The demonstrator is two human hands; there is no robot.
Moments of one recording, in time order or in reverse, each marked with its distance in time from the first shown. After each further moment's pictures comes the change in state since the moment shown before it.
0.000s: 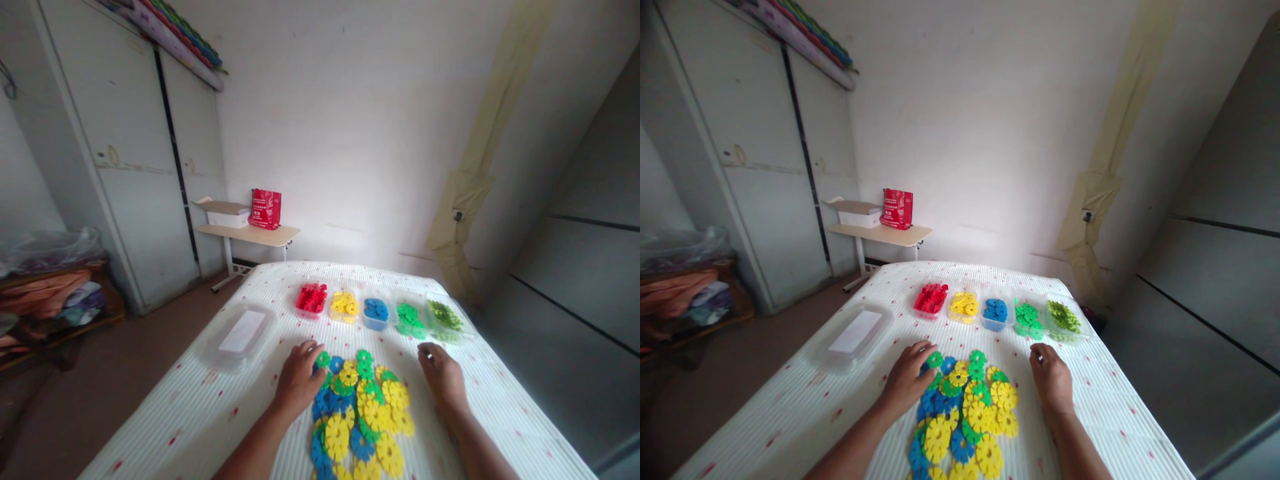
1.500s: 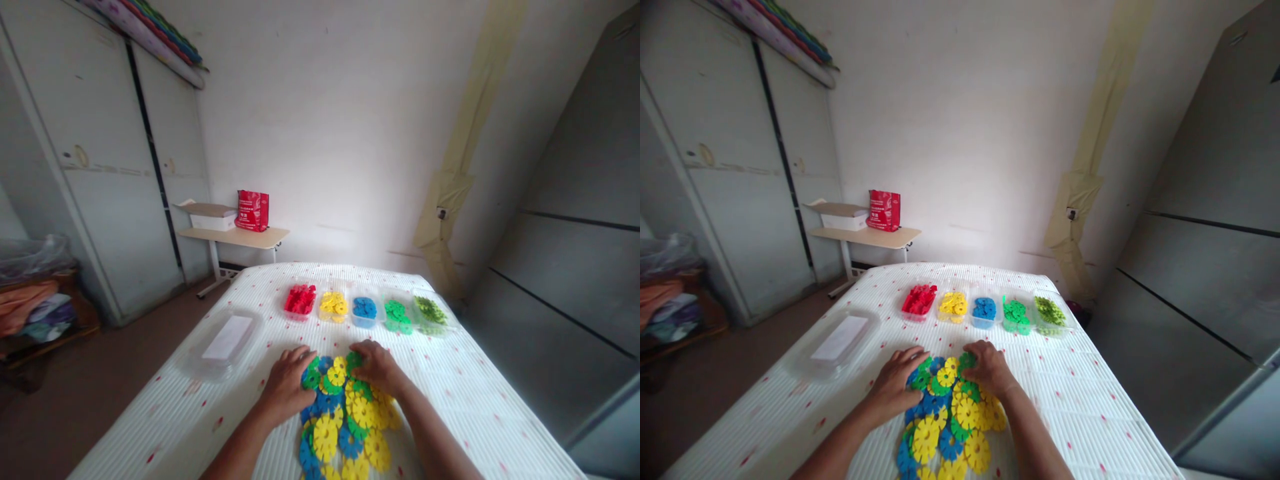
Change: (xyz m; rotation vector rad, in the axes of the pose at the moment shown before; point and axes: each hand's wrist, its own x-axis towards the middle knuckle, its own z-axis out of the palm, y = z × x) left_hand -0.002 0.009 -0.023 0.088 -0.272 0.032; right_hand 0.002 -0.085 0.018 0.210 -0.578 -0.206
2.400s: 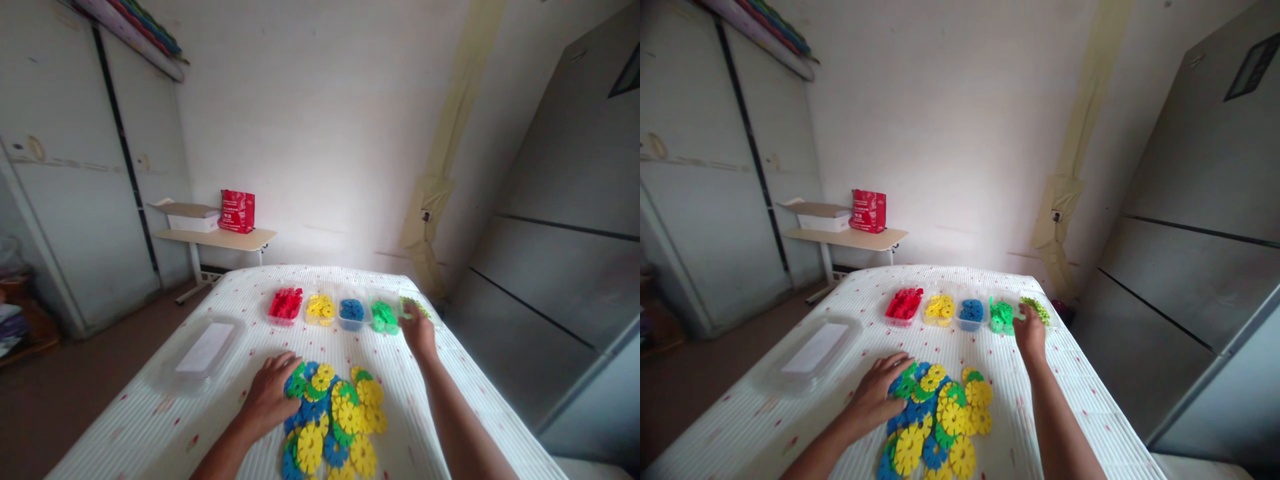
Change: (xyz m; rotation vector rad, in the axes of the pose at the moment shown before) left_hand 0.005 -0.010 0.011 -0.018 0.008 0.011; right_hand 0.015 0.070 -0.084 -0.062 0.692 0.357
